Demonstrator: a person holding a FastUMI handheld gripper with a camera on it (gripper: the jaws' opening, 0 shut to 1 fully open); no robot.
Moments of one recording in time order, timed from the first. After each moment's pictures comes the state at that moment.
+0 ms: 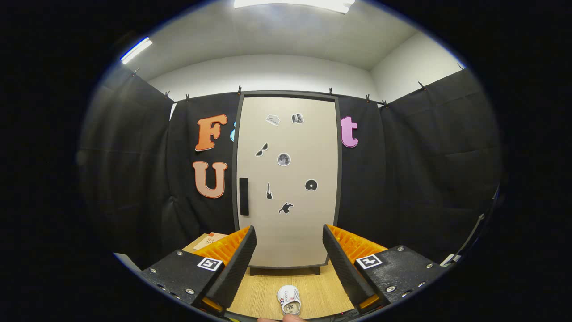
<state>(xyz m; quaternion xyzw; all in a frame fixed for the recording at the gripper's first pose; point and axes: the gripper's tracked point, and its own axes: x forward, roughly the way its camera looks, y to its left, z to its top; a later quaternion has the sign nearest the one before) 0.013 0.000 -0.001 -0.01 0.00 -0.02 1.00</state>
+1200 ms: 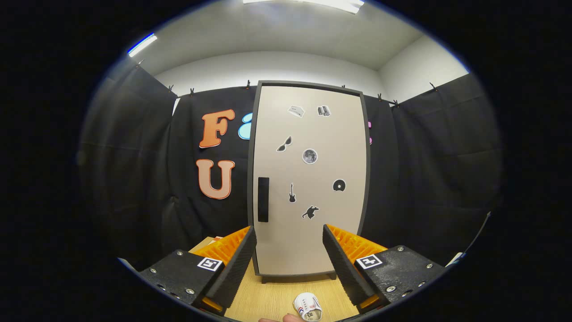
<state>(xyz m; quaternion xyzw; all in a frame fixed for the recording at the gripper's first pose) 0.087 0.079 -0.012 -0.03 0.00 -0.01 1.00</state>
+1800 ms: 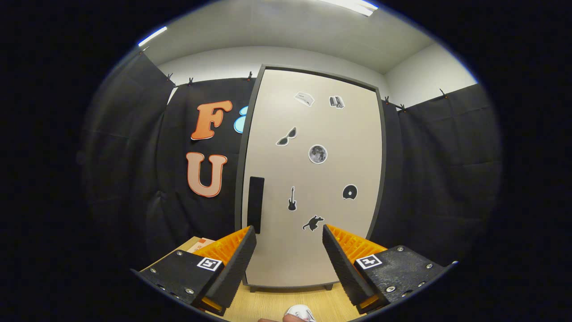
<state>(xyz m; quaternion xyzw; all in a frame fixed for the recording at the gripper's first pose) 0.179 0.082 -0.019 -0.06 0.00 -0.02 1.00</state>
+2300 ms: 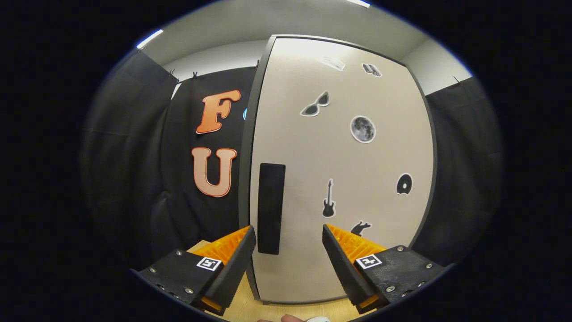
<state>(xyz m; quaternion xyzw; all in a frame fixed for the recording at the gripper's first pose) 0.286 0.128 -0.051 -0.04 0.01 0.03 1.00</state>
